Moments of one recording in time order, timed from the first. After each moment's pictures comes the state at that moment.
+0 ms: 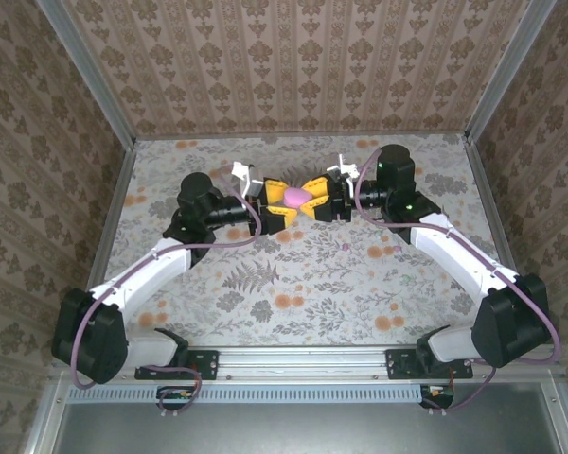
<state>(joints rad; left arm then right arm) -0.54 1.28 0.84 0.50 1.00 -0.21 0.38 1.37 1.07 0.11 -1.11 -0.10</state>
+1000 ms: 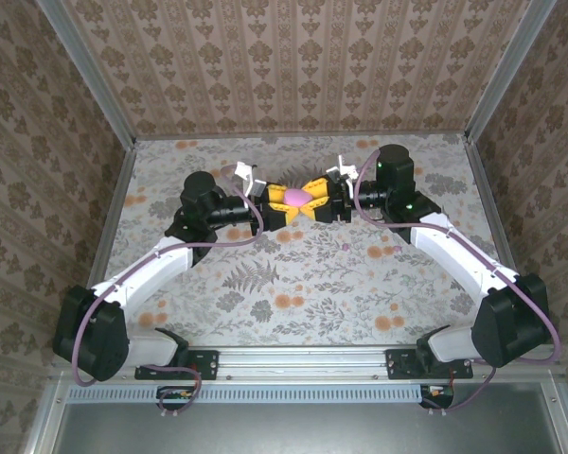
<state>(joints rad) -0.54 1.29 0.85 0.47 1.00 -0.21 0.38 1.37 1.08 0.07 -1.11 -0.13</state>
